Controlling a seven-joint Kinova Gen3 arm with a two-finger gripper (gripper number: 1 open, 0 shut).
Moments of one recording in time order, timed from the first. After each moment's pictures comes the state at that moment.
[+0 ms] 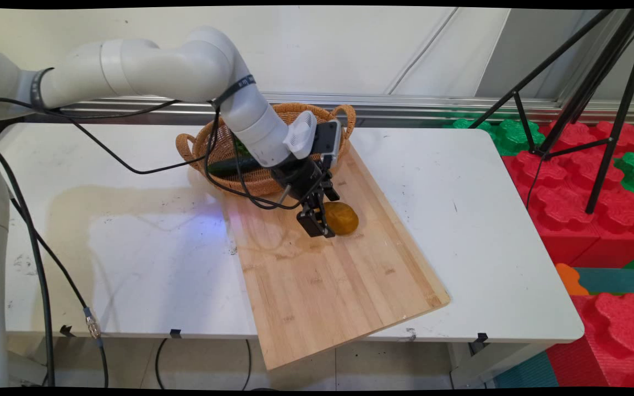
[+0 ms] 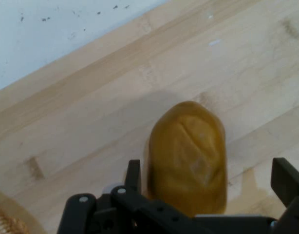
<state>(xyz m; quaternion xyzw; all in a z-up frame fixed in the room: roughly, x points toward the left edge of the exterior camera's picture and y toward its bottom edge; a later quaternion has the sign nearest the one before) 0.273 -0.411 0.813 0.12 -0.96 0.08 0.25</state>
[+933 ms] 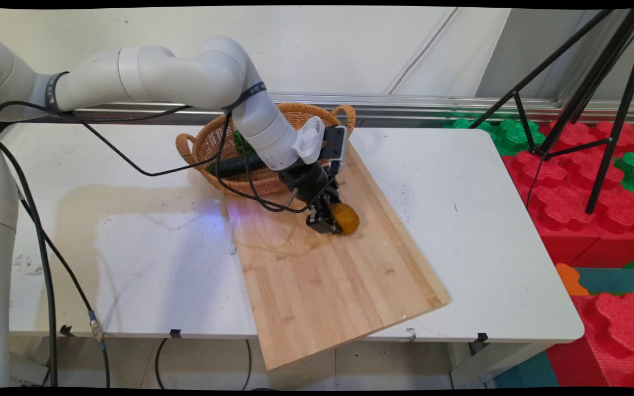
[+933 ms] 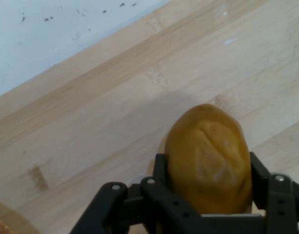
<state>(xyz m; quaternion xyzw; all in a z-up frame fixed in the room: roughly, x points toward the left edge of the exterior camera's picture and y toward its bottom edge) 0.264 -0.421 0.801 0.11 -0.96 0.09 0.24</state>
